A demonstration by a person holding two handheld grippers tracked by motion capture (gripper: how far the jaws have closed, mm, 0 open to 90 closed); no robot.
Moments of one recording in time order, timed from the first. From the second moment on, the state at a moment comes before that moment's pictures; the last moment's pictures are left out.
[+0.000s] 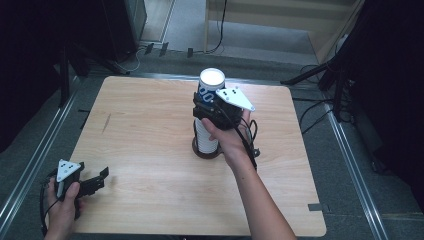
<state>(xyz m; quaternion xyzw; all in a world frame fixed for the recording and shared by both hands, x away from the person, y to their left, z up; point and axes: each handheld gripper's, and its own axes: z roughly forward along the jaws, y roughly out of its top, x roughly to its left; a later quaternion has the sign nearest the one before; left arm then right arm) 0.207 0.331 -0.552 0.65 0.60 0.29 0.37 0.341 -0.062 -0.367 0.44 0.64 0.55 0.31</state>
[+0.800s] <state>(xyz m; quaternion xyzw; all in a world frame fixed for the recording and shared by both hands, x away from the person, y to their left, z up) 0.207 0.332 -0.552 0.65 0.60 0.29 0.37 0.339 -0.063 -0.327 0.43 0.62 0.57 0.33</state>
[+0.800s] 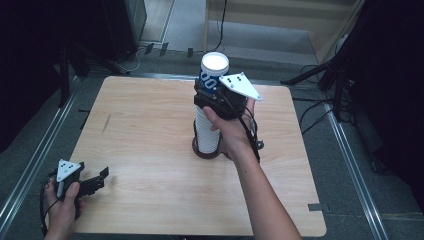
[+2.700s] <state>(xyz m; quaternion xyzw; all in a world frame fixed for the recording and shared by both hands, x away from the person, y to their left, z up) 0.207 0.332 -0.552 0.64 0.60 0.29 0.37 0.318 -0.149 -0.332 0.47 0.58 0.55 0.37</state>
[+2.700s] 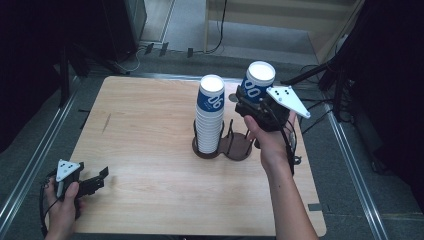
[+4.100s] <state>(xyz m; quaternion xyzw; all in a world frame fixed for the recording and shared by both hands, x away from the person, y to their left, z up) 0.207 0.332 -0.552 0.64 0.60 0.29 0.37 0.281 -0.166 -0.409 0.48 0.61 0.53 0.35</state>
